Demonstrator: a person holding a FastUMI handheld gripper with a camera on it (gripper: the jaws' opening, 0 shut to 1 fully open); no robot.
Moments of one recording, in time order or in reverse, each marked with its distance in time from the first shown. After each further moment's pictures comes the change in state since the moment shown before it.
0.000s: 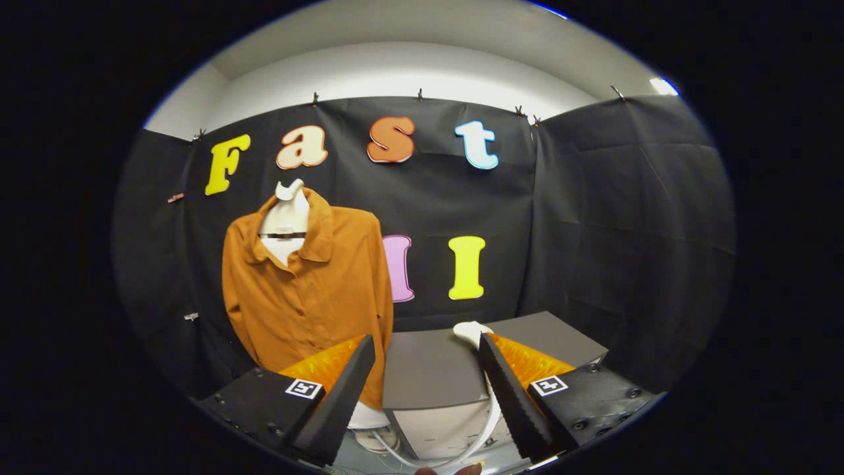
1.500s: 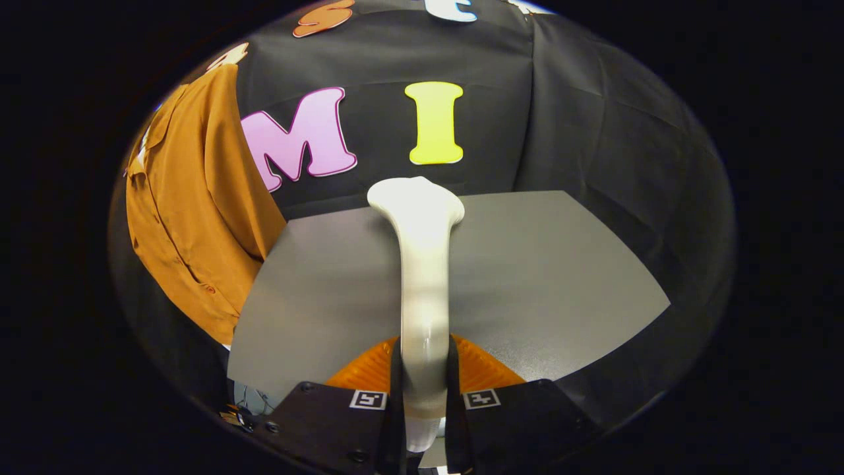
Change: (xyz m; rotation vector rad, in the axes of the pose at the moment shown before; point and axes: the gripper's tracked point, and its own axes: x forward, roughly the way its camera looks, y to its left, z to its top) arm 0.189 -0.120 -0.198 0.022 0.486 -0.014
